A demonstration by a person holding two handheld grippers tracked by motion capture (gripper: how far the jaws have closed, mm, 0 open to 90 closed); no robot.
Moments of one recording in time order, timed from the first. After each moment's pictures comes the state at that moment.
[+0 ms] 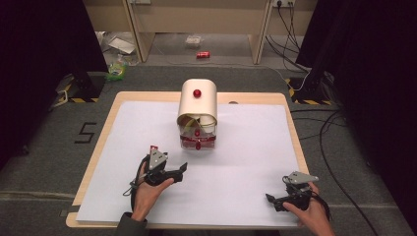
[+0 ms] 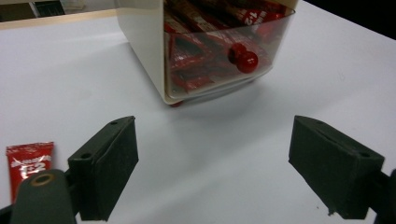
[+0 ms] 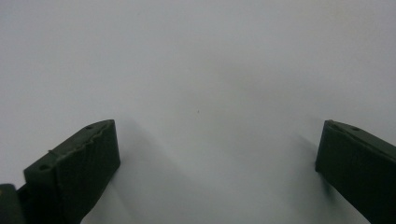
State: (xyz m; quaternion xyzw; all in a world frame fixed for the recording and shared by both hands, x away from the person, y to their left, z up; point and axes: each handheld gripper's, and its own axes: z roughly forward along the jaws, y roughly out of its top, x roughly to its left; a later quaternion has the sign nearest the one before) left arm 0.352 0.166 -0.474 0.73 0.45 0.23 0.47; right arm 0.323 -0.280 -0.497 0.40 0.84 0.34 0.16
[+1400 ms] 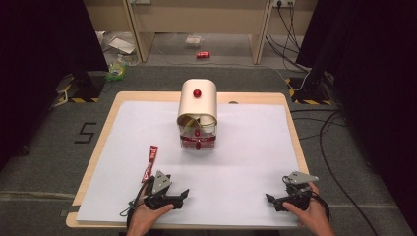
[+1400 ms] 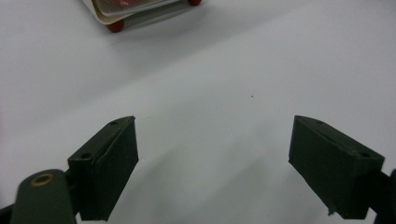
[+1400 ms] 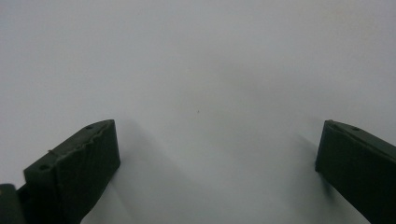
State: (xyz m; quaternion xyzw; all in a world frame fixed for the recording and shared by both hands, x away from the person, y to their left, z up) left arm 0.299 0.161 -0.497 0.78 0.41 0.19 0.42; right arm 0.323 -0.280 -0.497 0.40 0.84 0.34 0.16
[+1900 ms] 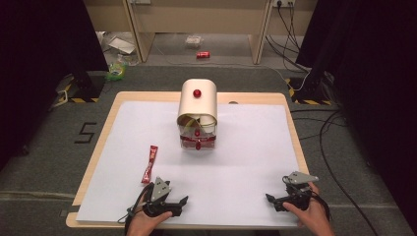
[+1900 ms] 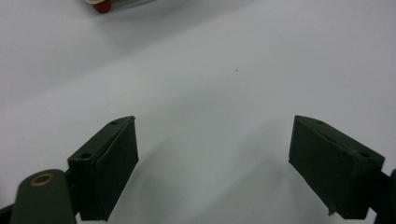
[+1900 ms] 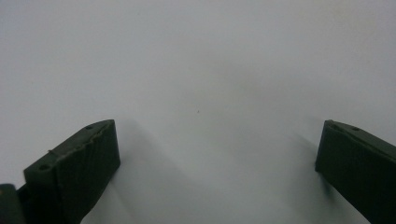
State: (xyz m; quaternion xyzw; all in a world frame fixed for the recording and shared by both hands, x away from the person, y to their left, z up) left arm 0.283 0.163 -0.504 0.79 0.40 0.18 0.42; right arm 0.323 -0.280 -0.497 0.40 0.84 0.34 0.16
